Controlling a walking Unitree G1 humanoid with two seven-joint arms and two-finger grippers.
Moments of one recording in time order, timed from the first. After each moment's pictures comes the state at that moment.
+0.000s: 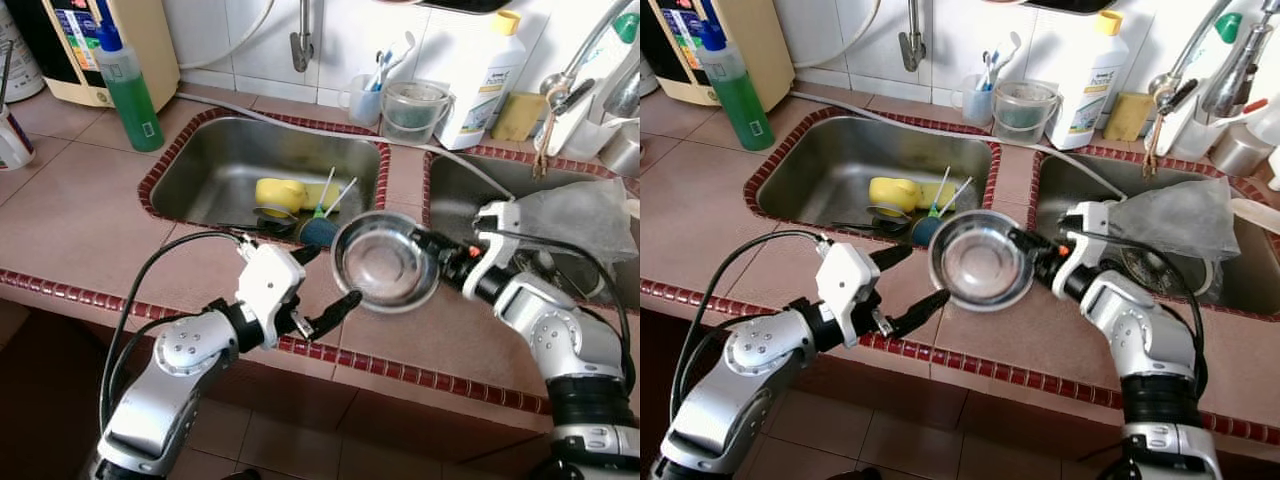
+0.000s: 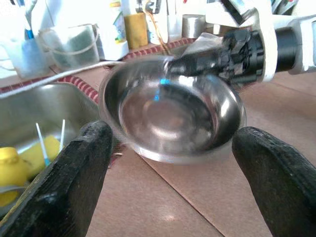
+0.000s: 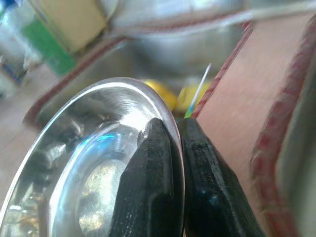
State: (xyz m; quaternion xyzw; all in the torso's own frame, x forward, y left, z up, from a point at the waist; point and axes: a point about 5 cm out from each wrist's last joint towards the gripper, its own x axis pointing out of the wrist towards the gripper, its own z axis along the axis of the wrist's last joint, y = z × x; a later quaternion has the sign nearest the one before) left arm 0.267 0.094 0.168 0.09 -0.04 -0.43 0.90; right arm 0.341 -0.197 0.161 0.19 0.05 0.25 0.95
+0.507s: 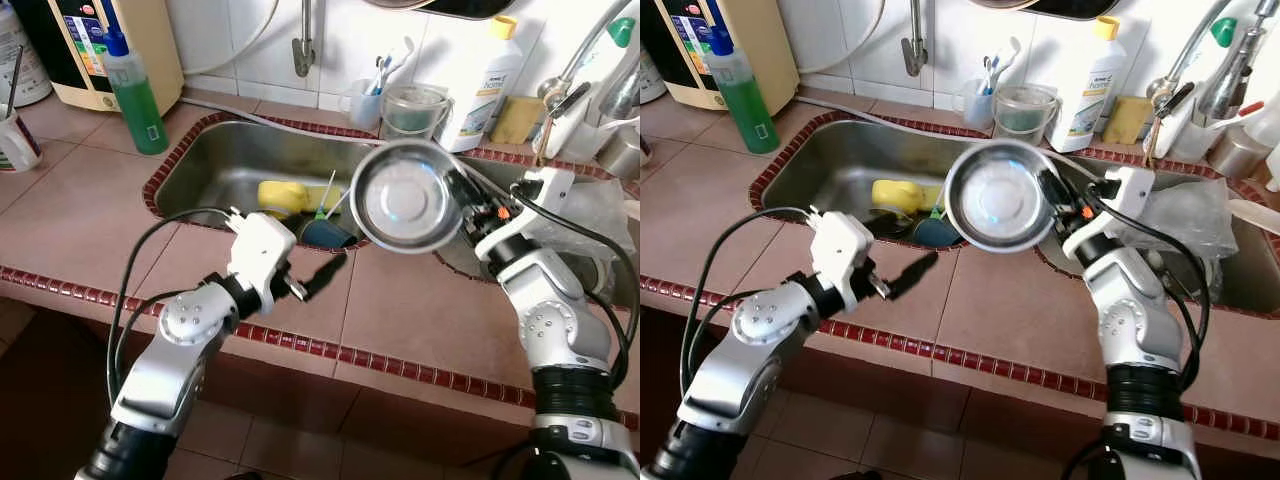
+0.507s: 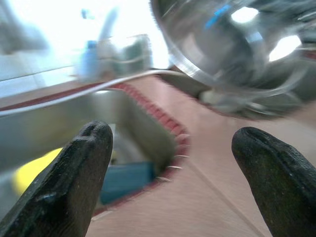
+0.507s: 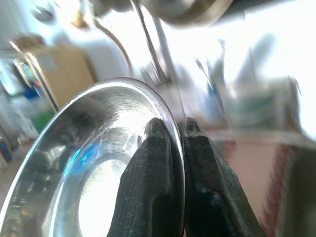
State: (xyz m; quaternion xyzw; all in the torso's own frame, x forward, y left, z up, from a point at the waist) left arm 0.300 0.106 0.175 0.08 -0.05 -0.33 0.94; right arm 0.343 -0.185 0.208 0.16 -0.15 0.21 0.95
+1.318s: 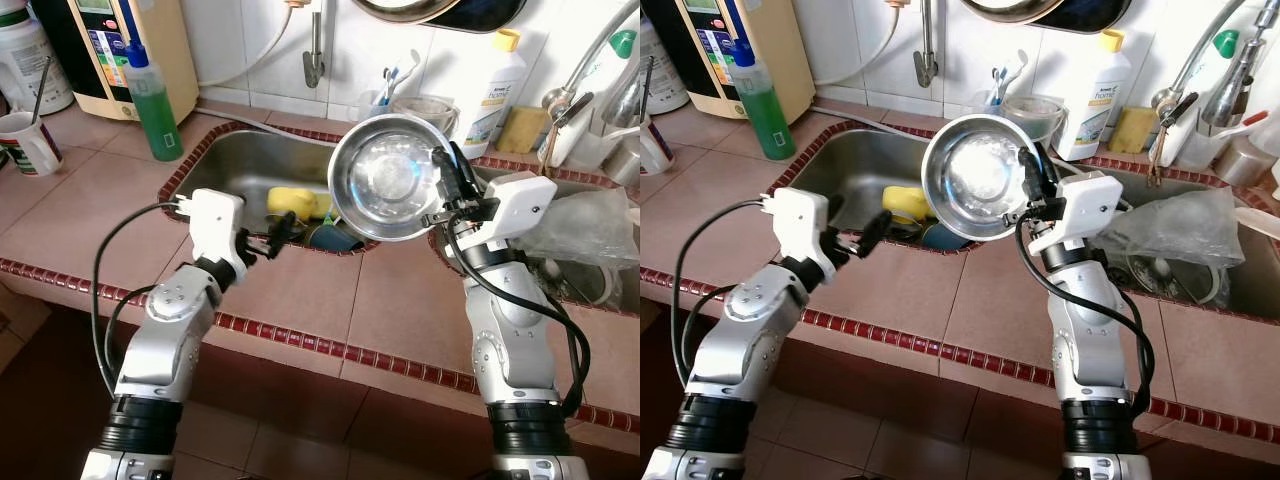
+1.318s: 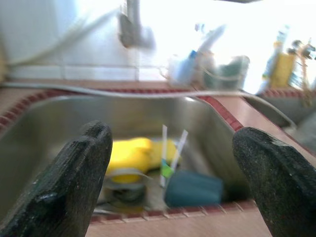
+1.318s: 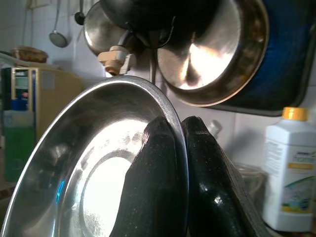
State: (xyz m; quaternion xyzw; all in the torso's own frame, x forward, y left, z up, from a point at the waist) left arm 0.327 0.141 0.172 -0.01 -0.05 -0.19 0.98; right arm 0.315 -0.151 0.205 0.01 -0.27 0.12 0.96
